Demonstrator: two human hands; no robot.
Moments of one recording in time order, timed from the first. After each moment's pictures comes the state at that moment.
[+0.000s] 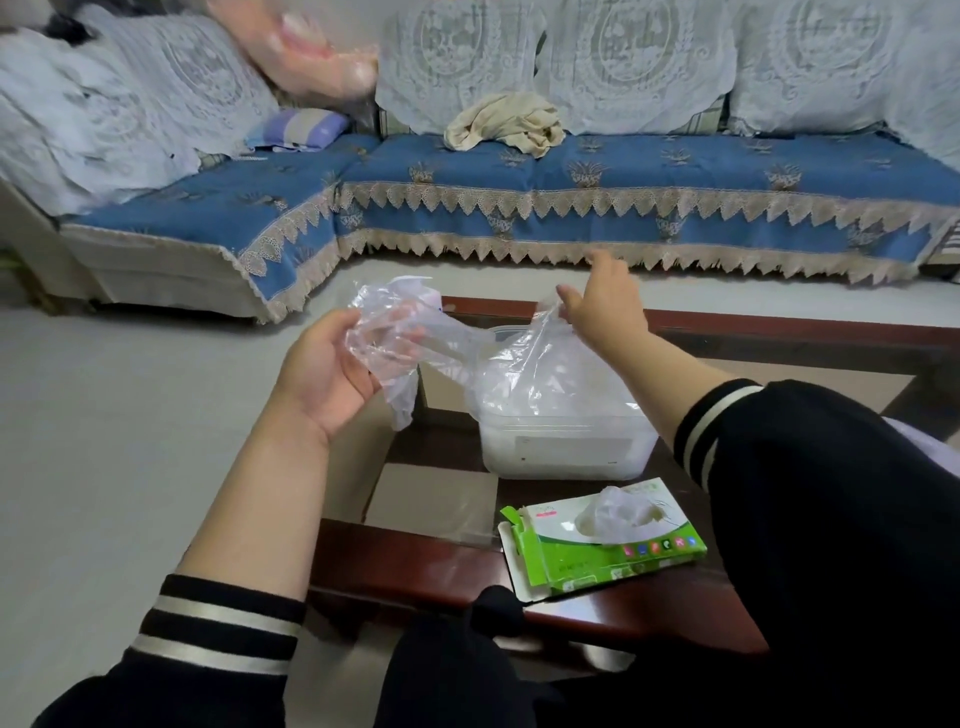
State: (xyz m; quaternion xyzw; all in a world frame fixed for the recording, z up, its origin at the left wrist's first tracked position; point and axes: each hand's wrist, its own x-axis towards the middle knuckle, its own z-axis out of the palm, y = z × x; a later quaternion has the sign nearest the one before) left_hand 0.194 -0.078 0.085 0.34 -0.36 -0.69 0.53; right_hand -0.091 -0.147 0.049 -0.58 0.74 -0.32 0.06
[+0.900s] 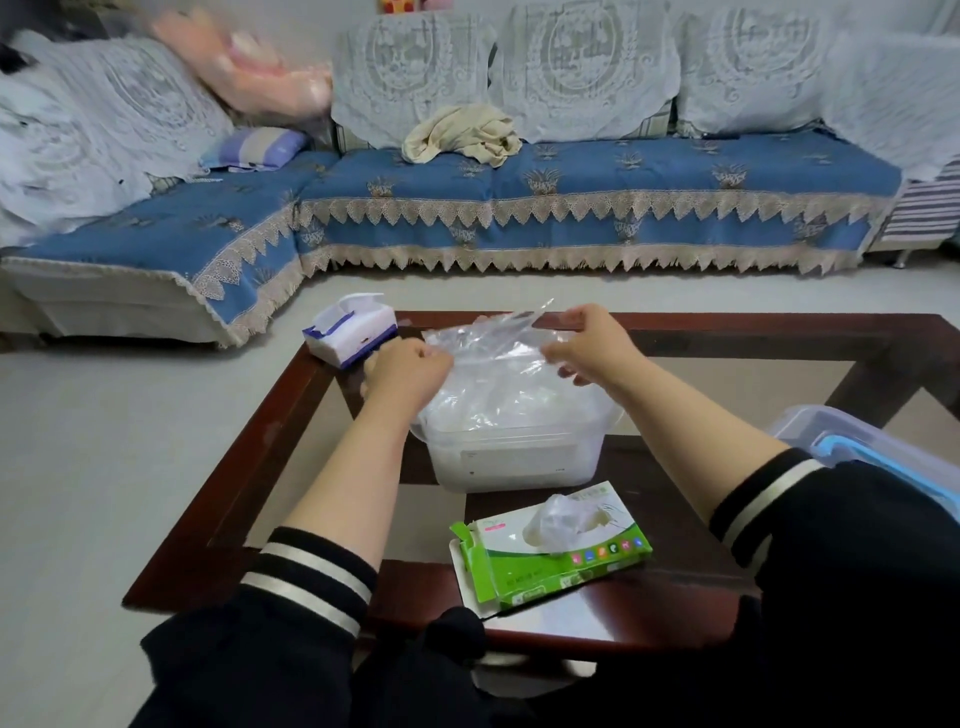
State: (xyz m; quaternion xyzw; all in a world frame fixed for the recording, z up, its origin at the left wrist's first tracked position) left_hand 0.076 -0.114 0.053 0.66 -0.65 -0.28 0.26; right_hand -0.132 -0.080 0.055 -0.49 0.70 -0.39 0.34
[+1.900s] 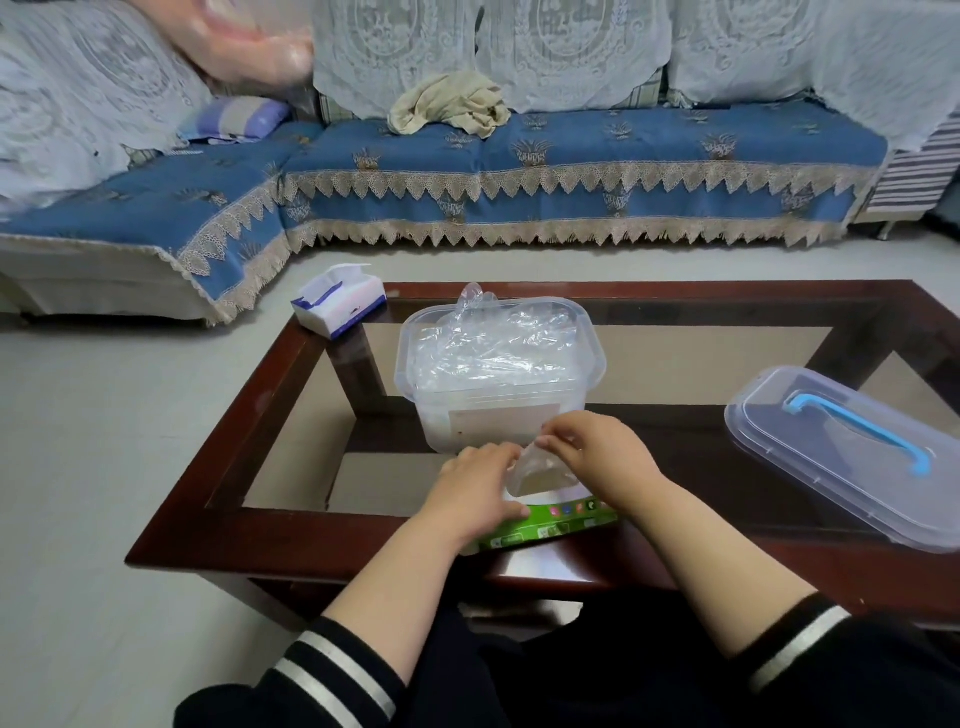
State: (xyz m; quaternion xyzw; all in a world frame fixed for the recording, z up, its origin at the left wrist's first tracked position) left_hand 0.054 -0.001 -0.048 0.48 -0.85 -0.21 0.04; right_hand -0.117 0.033 -0.029 -0.66 0.70 -0.24 0.16
